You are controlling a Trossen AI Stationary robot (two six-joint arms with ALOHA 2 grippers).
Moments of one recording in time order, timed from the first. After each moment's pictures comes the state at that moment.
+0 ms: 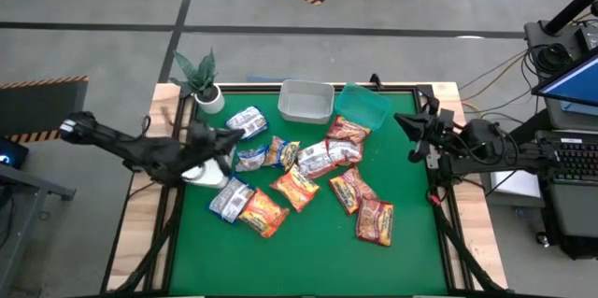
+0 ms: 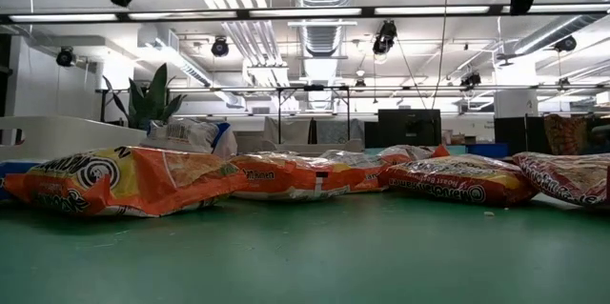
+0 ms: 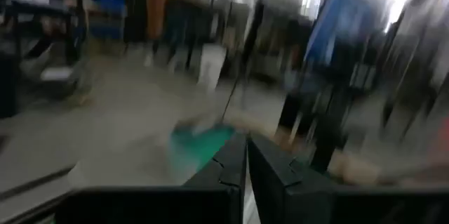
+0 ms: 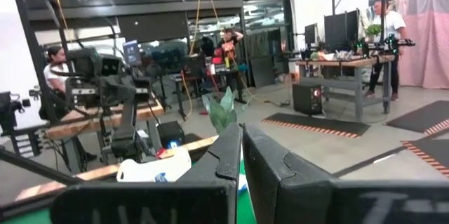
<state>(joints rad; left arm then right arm) -0.34 0.75 0.60 0.10 -0.86 -0.22 -0.02 0.33 0.43 0.07 0.37 0.05</state>
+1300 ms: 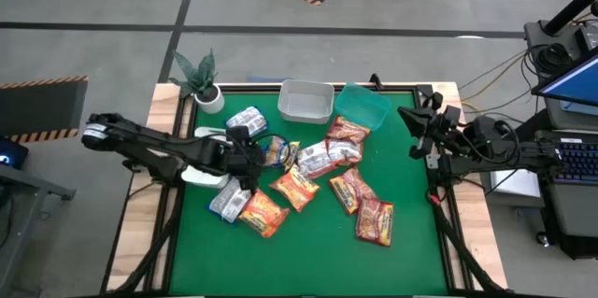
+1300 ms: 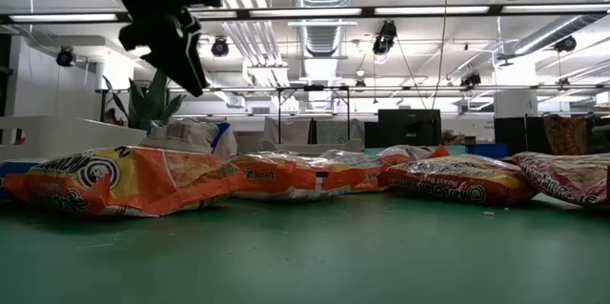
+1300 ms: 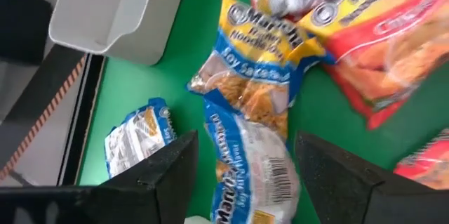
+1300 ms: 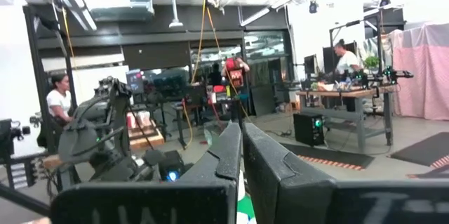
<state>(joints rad) -0.16 1.34 0.98 -0.78 -0.55 -0.16 -0.02 0.38 0.45 0.23 0.36 -0.01</state>
